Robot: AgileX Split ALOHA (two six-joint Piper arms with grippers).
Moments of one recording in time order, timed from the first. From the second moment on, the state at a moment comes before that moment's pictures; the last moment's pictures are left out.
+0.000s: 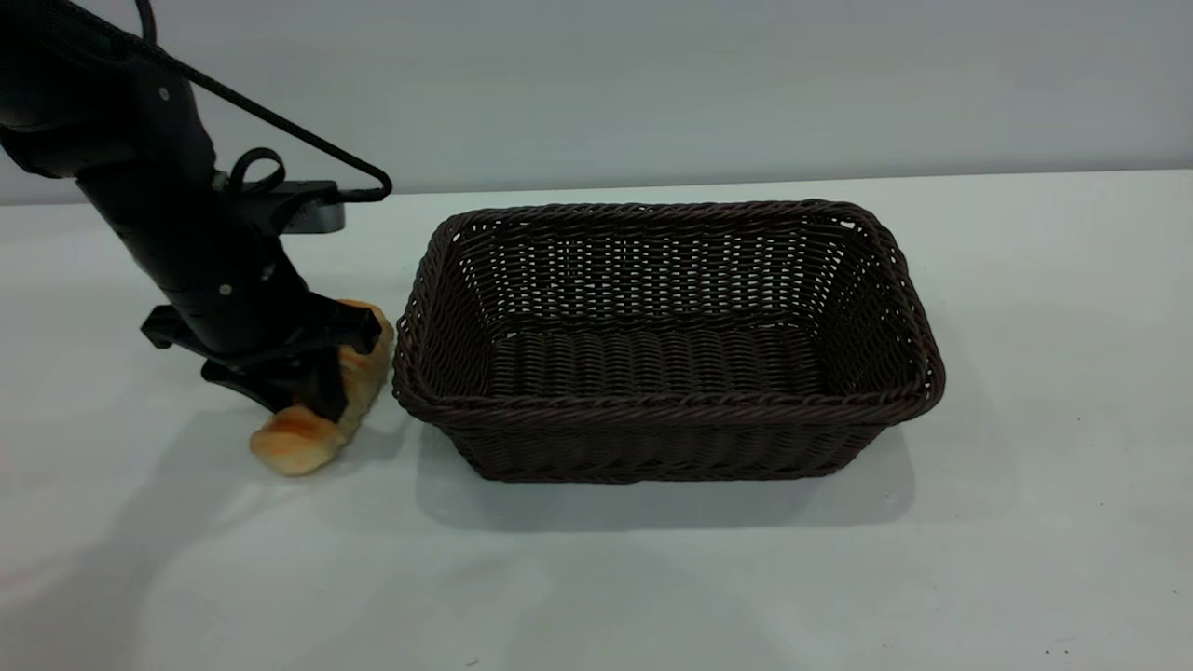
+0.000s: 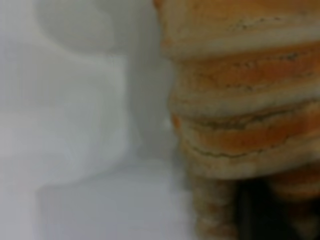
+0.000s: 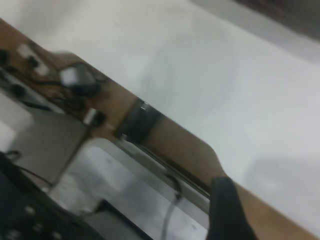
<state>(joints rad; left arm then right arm) -0.16 2.27 -1.27 -0.22 0.34 0.19 0.22 0.83 -0.85 0.43 1.22 -0.36</state>
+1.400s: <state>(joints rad) -0.60 2.12 -1.26 -0.15 0.11 0.06 0.22 0.04 -0.47 0.08 1.13 -0.11</state>
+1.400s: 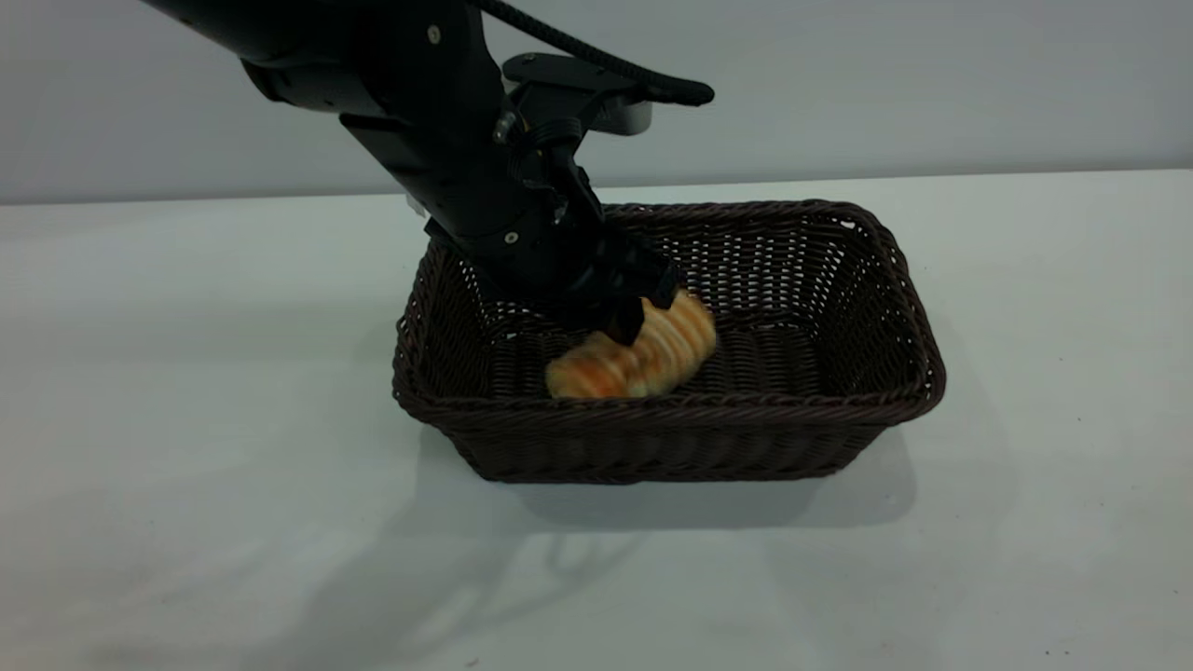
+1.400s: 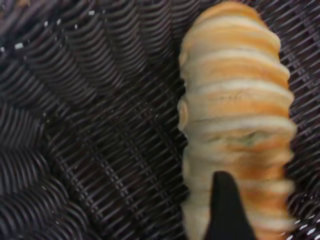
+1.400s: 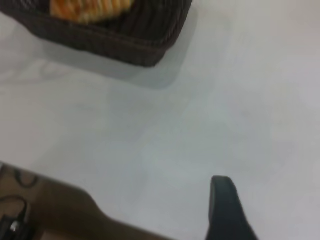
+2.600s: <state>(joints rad) -0.60 0.56 -0.82 0.01 1.16 0.02 0.22 -0.02 -0.47 0.07 1.13 -0.08</state>
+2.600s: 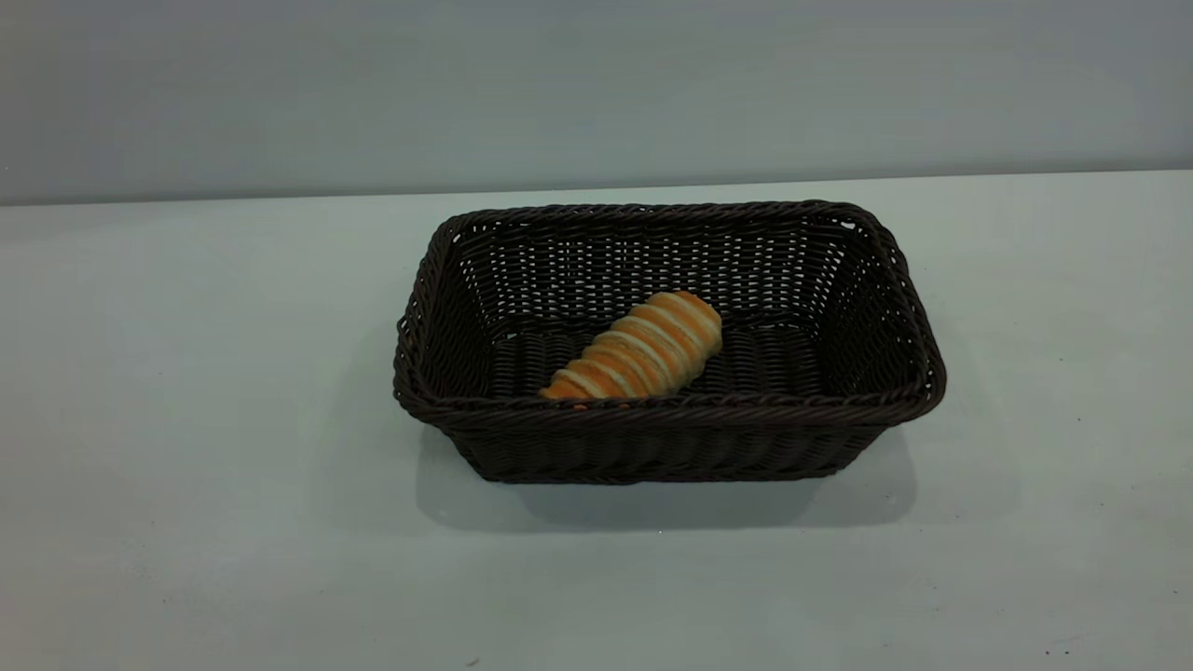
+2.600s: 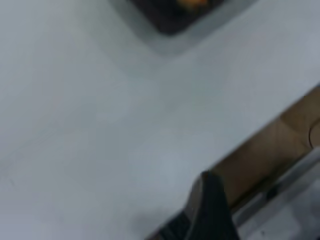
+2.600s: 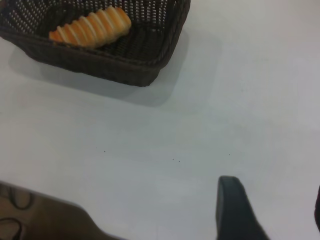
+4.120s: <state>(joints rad) -0.06 0.08 -0.49 0.00 1.12 -0.05 0.09 -0.02 -0.47 0.07 1.13 -0.08</state>
